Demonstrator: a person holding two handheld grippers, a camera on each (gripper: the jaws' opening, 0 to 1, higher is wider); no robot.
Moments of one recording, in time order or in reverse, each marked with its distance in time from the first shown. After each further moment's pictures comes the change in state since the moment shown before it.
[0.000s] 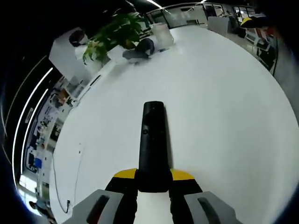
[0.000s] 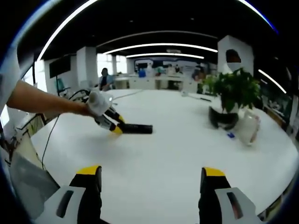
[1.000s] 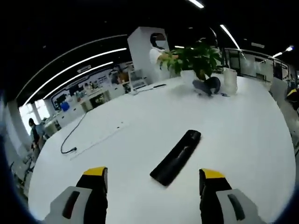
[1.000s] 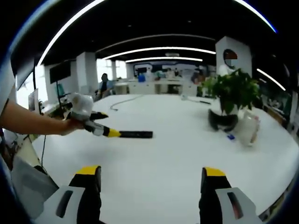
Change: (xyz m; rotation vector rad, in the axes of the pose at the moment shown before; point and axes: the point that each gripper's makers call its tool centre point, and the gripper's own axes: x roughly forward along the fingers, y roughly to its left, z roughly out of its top) left arm -0.069 0.022 -0.006 -0.629 -0.283 0.401; right arm -0.005 -0.001 0.008 0.027 -0.049 0.005
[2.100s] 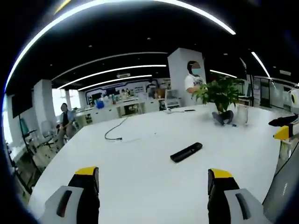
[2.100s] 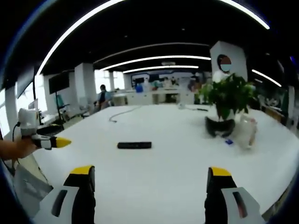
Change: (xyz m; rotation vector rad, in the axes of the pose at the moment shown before) left arm -0.201 0.016 -0.018 -0.194 -0.110 0.260; right arm -0.007 -0.003 0.016 0.037 -0.100 -0.009
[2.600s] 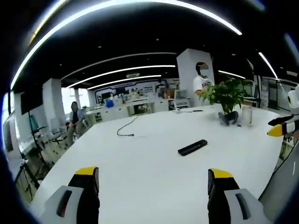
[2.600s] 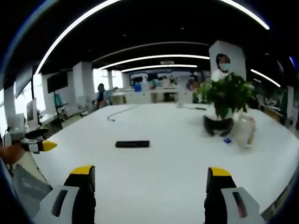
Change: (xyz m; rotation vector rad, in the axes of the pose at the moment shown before) left arm -0.036 0.013 -0.021 -0.043 0.009 0.078; right arm 0.000 -0.004 -0.003 0.005 0.012 -0.019
